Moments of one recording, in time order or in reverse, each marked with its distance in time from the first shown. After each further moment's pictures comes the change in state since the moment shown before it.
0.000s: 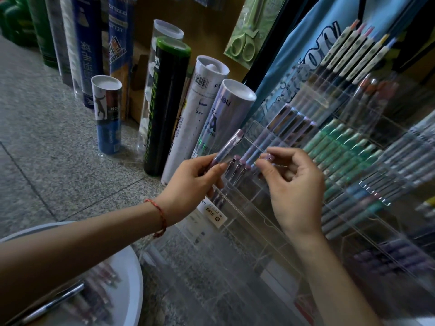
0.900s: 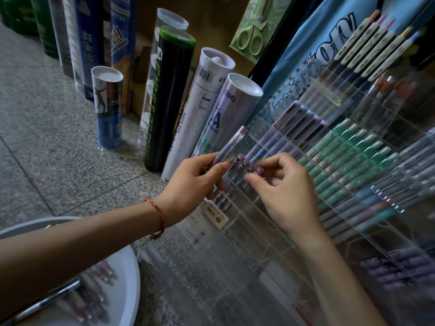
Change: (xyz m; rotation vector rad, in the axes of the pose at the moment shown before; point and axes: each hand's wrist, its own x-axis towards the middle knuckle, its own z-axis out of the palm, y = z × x) left_hand 0.002 -0.005 0.000 -0.054 0.012 0.033; right_hand 0.004 0.007 0.003 -0.190 -0.264 0.095
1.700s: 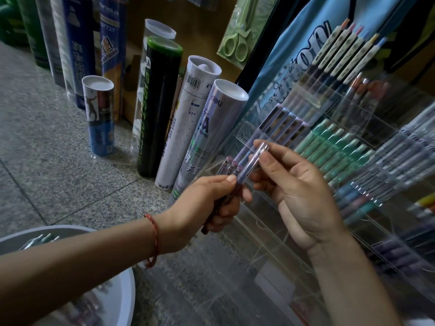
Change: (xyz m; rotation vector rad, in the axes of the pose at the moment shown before) left_hand -0.020 0.025 0.024 -0.354 -0.340 -0.319; right_hand -0.009 -0.027 -0.031 0.795 -0.131 0.204
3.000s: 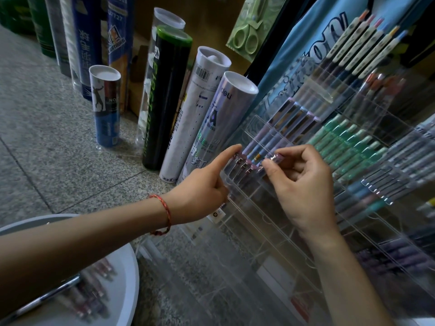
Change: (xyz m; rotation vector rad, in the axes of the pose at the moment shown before) left_hand 0.020 -0.012 -0.031 0.810 0.152 0.070; right_hand 0.008 0.024 -0.008 -0.615 0.226 -0.350
